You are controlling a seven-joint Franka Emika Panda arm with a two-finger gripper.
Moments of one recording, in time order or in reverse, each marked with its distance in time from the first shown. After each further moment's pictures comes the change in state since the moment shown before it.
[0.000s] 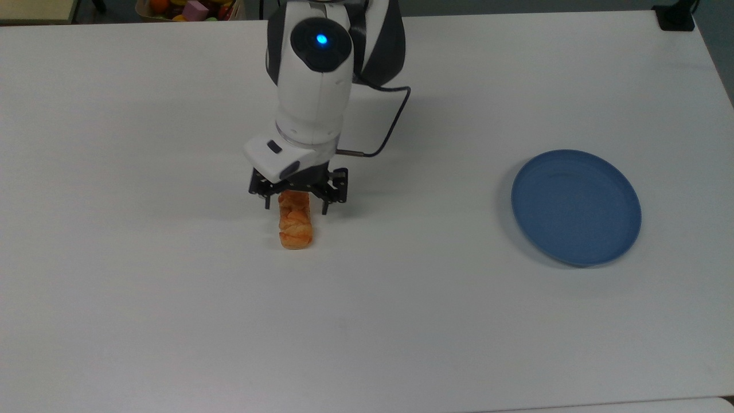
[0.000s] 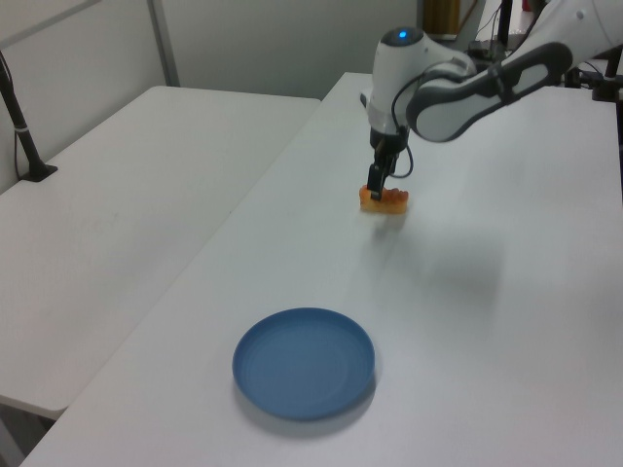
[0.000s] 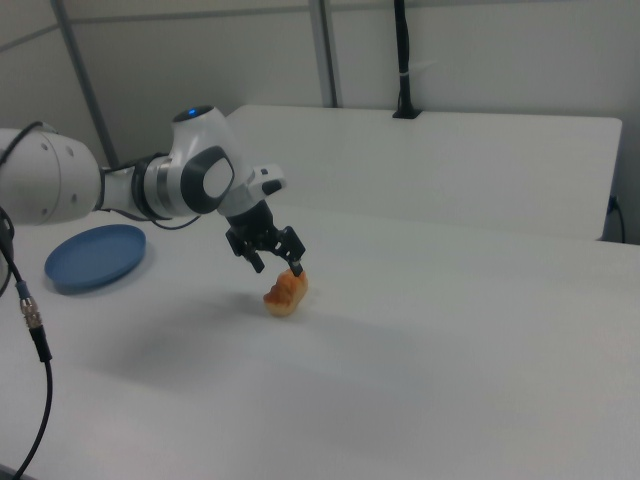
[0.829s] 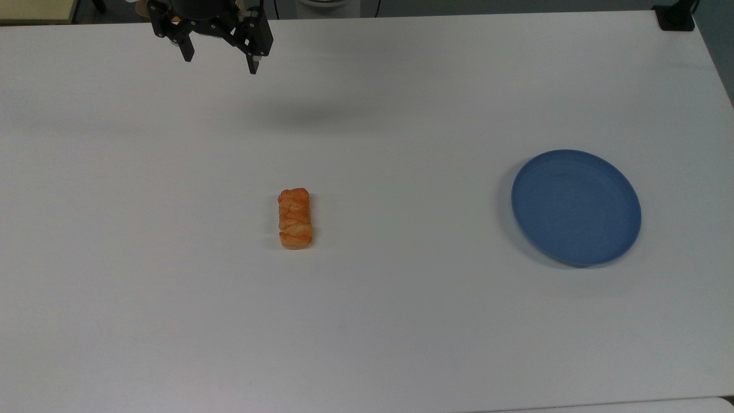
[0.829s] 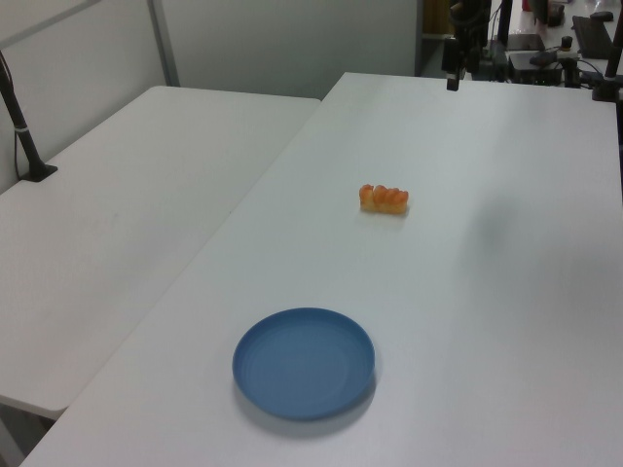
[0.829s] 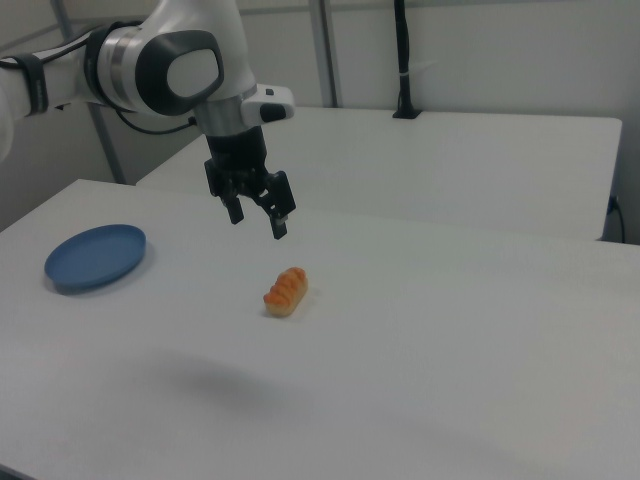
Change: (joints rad) arm -0.164 -0.389 -0.006 -0.013 0.124 -0.501 -0.088
